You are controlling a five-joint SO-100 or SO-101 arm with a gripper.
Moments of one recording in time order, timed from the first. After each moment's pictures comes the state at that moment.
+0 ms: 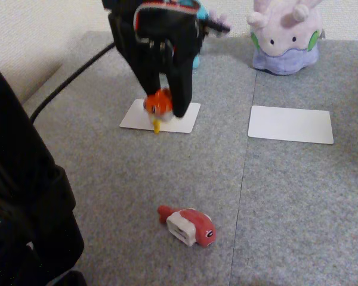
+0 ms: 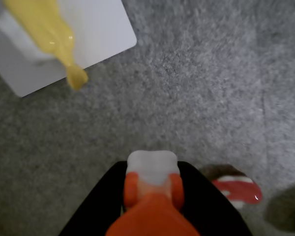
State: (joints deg) arm 21.4 98.2 102.7 77.4 93.6
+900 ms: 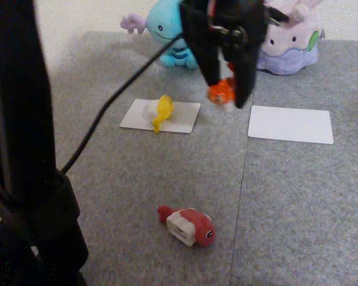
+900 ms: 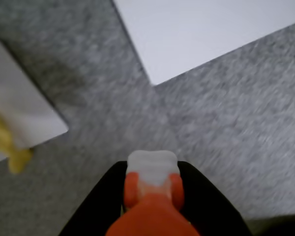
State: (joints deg) arm 33.5 66.5 66.2 82.4 83.8
